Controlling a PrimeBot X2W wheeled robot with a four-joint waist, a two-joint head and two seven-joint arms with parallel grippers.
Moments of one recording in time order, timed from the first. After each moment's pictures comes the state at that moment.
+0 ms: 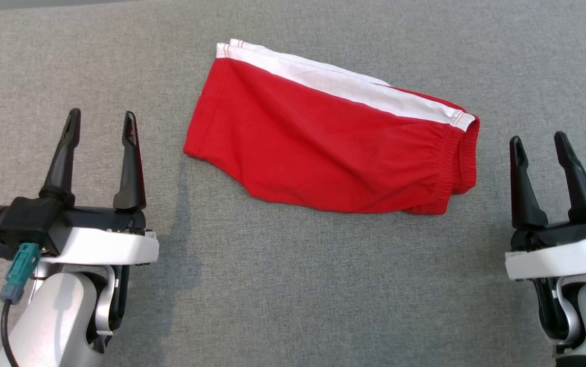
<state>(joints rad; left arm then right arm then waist) -0.33 0.34 -0.31 0.00 -0.42 0.26 -0.26 -0.26 -0.17 0.07 0.10 0.33 0.13 -0.26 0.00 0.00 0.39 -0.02</state>
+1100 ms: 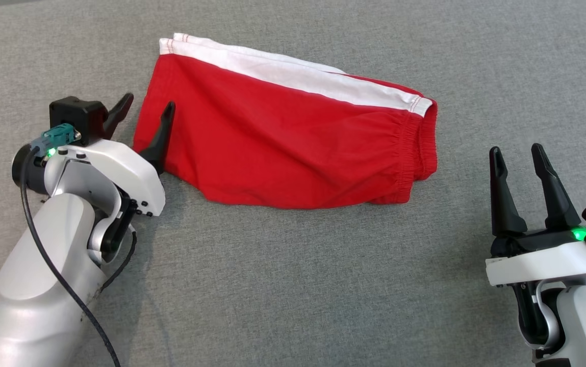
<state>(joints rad) -0.67 0.31 -0.43 0.46 -0.53 0.00 0.03 -0.26 -0.12 0.09 0.13 0.35 0.13 -0.26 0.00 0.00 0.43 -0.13</state>
